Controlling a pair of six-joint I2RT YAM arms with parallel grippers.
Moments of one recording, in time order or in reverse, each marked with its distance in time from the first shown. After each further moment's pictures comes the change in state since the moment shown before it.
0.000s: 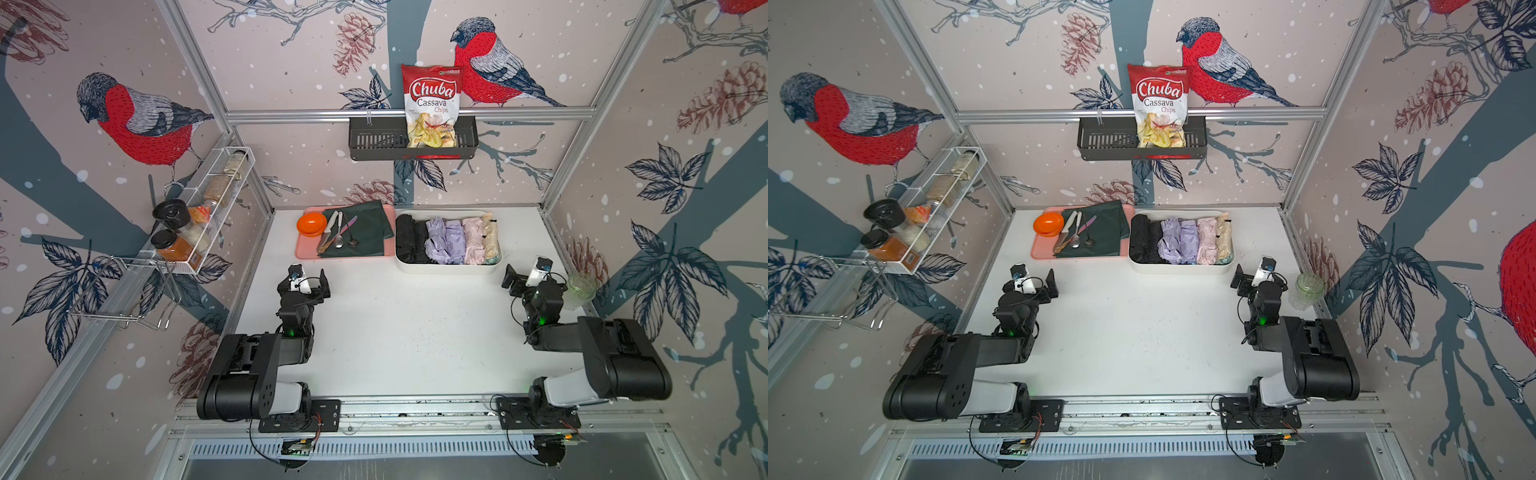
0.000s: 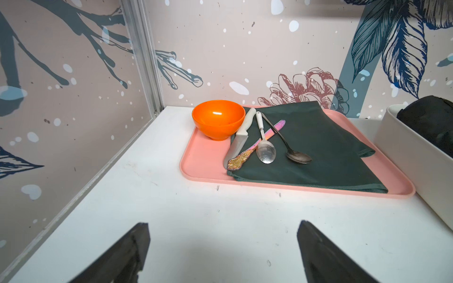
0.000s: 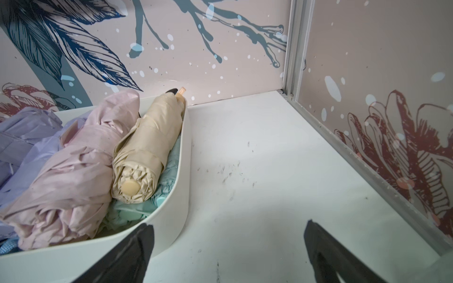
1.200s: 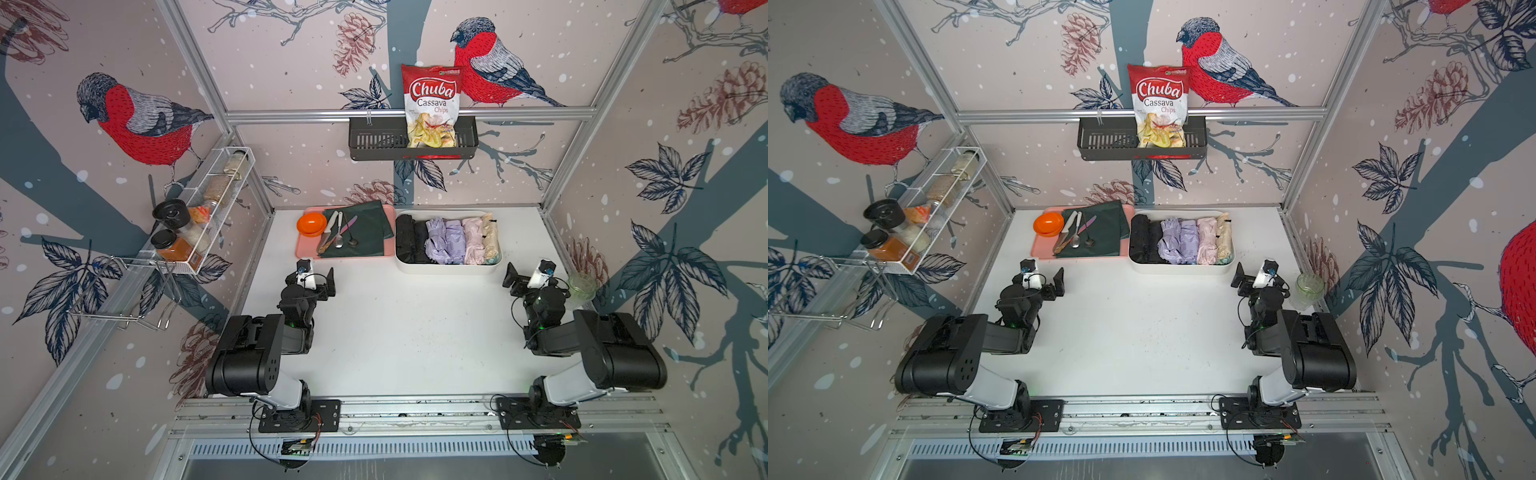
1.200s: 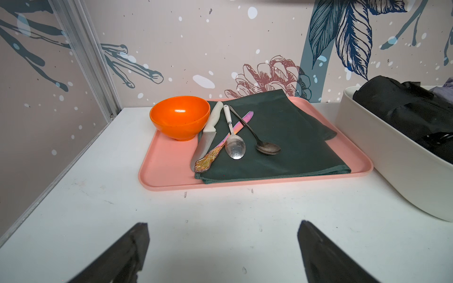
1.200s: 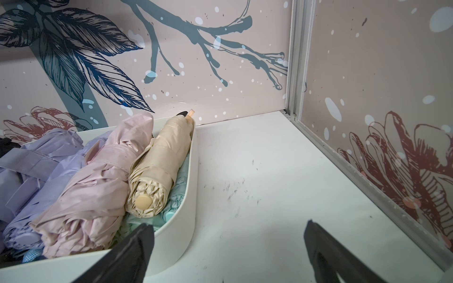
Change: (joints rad) left arm 0.029 0.094 0.068 0.012 0.198 0.041; right arm -0.011 0.039 -0.048 0.201 -0.026 0.003
